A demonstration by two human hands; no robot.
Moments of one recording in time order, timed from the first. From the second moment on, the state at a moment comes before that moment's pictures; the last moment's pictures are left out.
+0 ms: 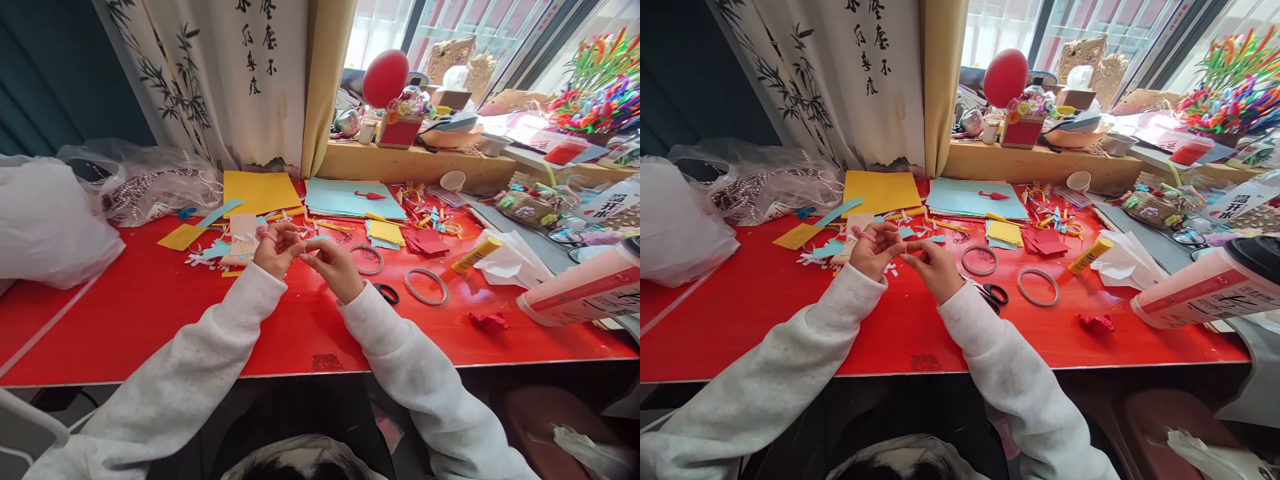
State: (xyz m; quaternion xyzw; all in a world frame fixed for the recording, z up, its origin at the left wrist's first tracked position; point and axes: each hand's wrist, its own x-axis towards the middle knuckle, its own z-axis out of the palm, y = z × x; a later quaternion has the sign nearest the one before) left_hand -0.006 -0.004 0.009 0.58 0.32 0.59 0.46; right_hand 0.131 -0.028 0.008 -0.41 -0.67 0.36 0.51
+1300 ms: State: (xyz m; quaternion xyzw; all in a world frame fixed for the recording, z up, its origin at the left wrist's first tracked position) left_hand -0.014 -0.011 0.027 0.63 0.38 0.57 0.37; right_hand 0.142 -0.028 0.014 -0.43 -0.75 0.05 0.50
